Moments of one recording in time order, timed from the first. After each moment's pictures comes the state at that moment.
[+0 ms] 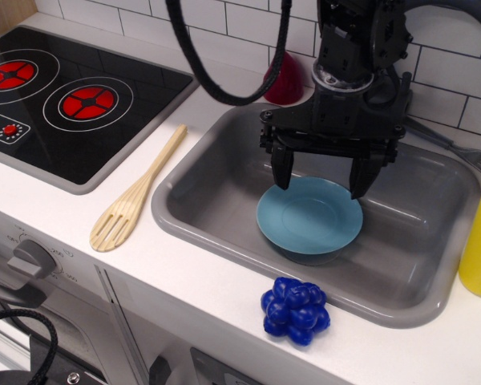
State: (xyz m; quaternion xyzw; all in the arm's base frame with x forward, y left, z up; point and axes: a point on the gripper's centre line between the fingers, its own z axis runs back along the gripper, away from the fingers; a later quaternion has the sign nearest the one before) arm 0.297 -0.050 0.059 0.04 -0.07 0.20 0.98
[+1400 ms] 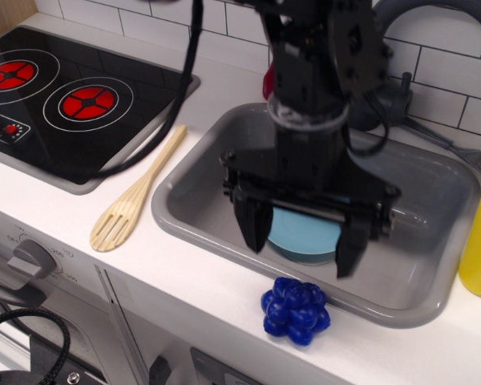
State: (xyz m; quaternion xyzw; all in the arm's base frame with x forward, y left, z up) arm 0.201 -0.084 0.092 -0.03 -0.02 0.06 1.00
